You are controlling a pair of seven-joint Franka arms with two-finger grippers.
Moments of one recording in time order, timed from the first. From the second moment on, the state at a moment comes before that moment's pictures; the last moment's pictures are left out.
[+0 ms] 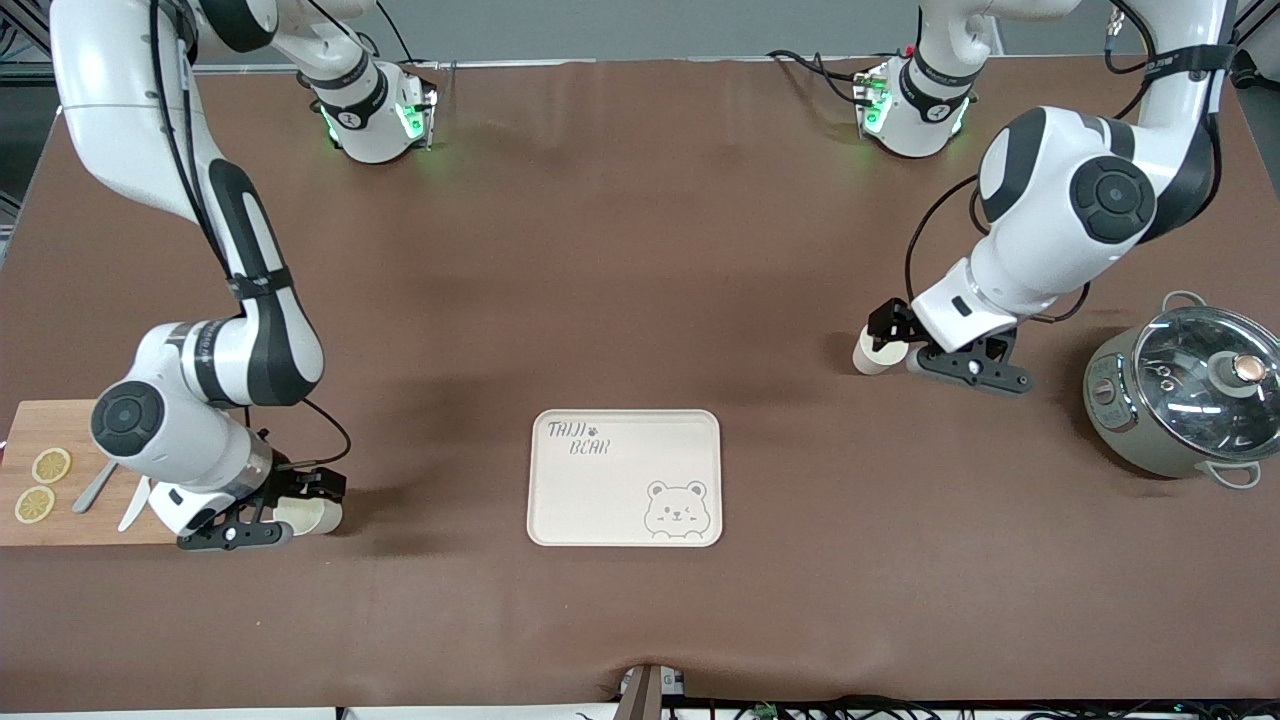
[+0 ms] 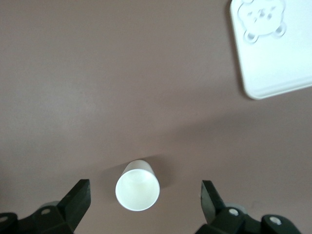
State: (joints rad) left arm -0.24 0.10 -0.03 -2.01 -0.10 2.15 0.03; right arm 0.10 0.69 -0.05 -1.50 0.02 2.29 -0.02
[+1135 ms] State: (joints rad) left arm -0.20 0.15 -0.03 -2.55 -0.09 2.95 0.13; right arm 0.11 0.77 -0.05 -1.44 0.02 2.37 -0.02
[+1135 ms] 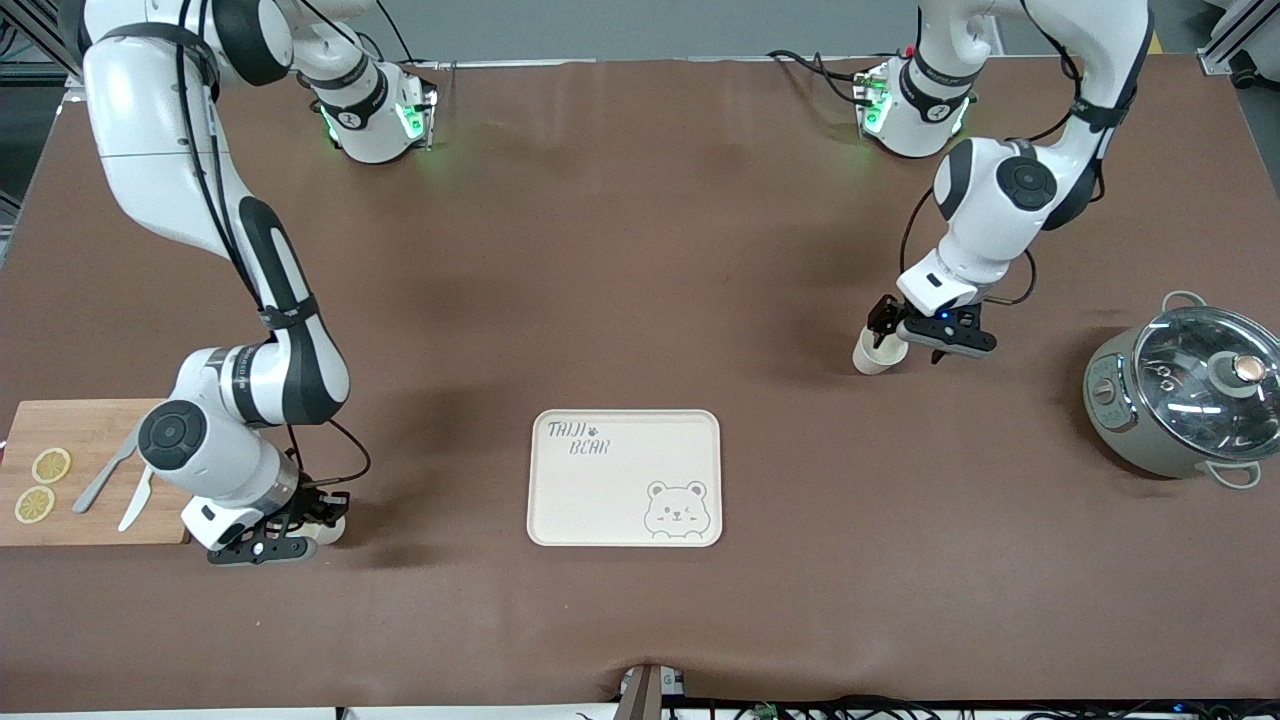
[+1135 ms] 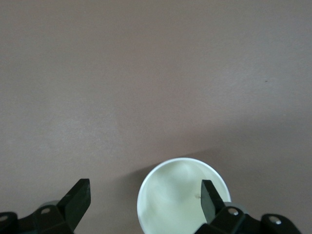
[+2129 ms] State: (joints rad) left arm -0.16 0.30 -0.03 -2.51 -0.09 3.12 0.23; right arm 0.32 0.79 -0.04 -1.25 0.02 2.20 0.17
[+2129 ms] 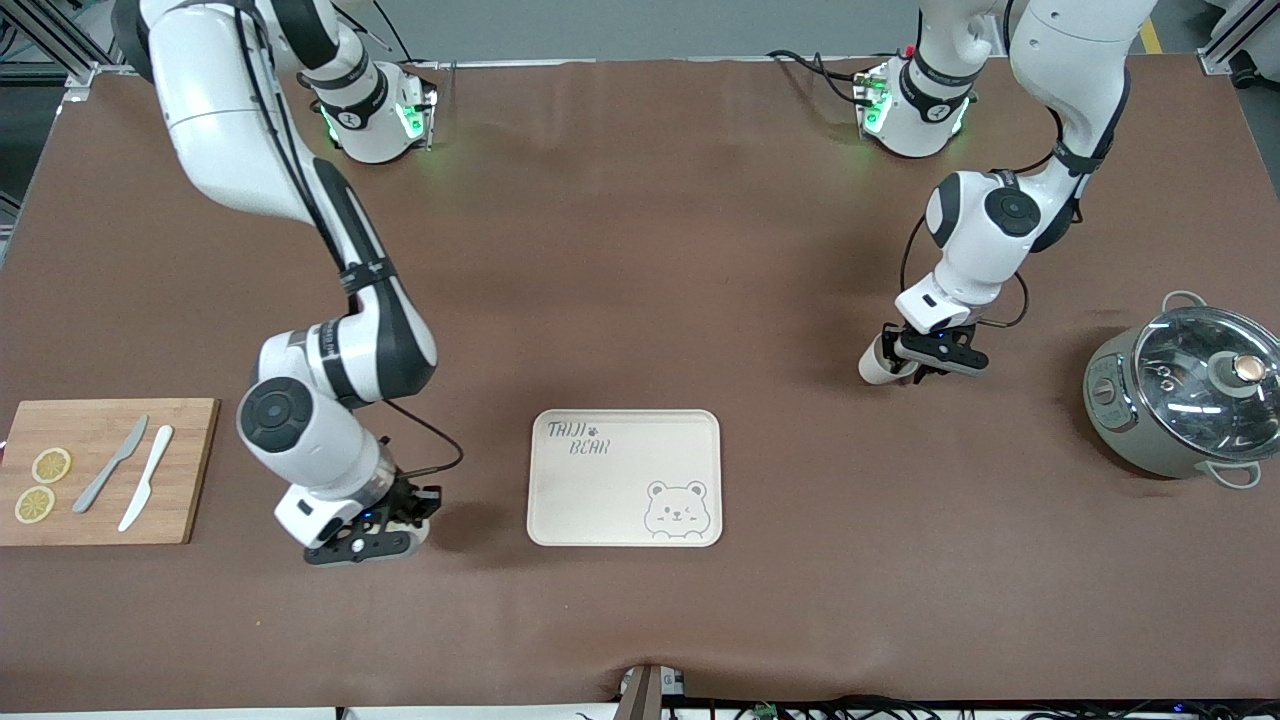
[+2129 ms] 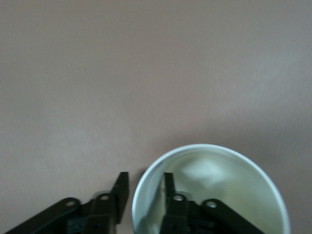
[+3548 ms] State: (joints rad) left arm -0.51 0.88 -0.06 -1.05 0.02 2.15 -0.61; right arm 0.58 1.01 -0.05 -1.01 0.02 2.19 0.50
